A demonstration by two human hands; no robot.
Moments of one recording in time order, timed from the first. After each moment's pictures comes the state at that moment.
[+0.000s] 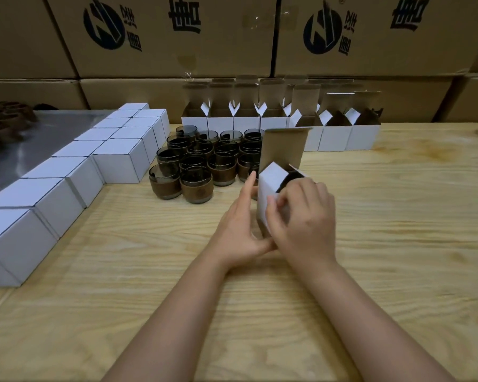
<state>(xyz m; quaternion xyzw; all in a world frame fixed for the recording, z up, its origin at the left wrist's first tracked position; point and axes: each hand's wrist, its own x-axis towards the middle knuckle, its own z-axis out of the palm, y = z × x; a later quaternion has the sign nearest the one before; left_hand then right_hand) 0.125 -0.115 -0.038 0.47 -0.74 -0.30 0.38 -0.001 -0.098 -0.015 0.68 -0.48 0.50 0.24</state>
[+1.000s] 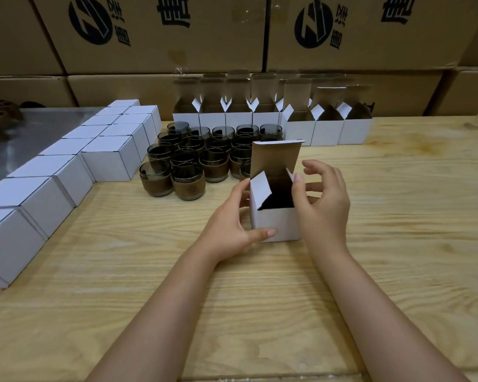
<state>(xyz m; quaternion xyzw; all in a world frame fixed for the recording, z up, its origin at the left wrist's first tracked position) 0.129 -0.125 -0.042 0.47 -0.71 -0.36 0.38 -0.029 -0.111 -0.018 0.56 -0.50 0.65 -0.09</state>
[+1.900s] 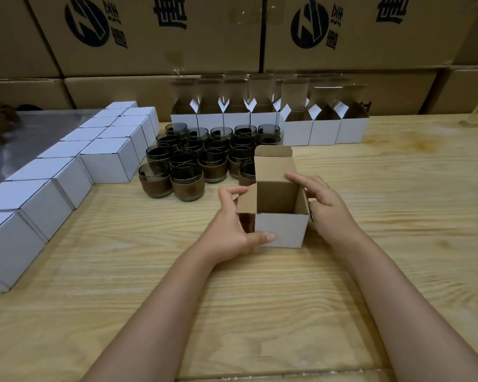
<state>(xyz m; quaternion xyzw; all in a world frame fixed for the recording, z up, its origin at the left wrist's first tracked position) 0.134 -0.121 -0.042 0.44 -0.70 -0.41 0.38 -0.064 -0.117 -0.016 0.64 -0.51 0.46 -0.33</state>
